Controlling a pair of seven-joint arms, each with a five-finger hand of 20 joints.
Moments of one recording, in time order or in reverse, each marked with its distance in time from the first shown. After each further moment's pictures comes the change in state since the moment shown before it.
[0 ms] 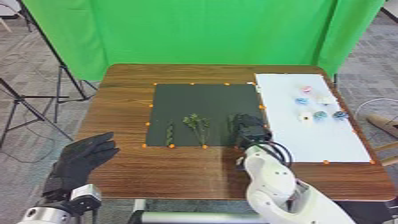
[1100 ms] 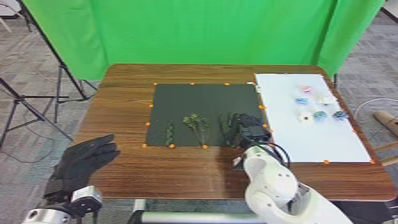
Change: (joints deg) left arm 0.2 -0.5 0.4 0.3 0.1 -0.2 -0.4; right arm -1.7 -0.6 1.4 -1.5 1.3 2.4 -1.3
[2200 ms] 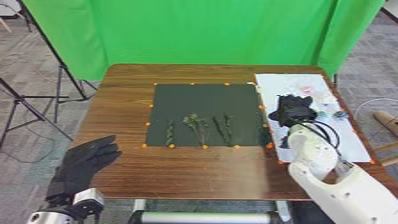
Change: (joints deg) left arm 0.4 1.8 1.9 0.3 -1.5 0.9 4.0; right arm 4.0 10.7 10.7 10.6 -1.2 -2.8 -5.8
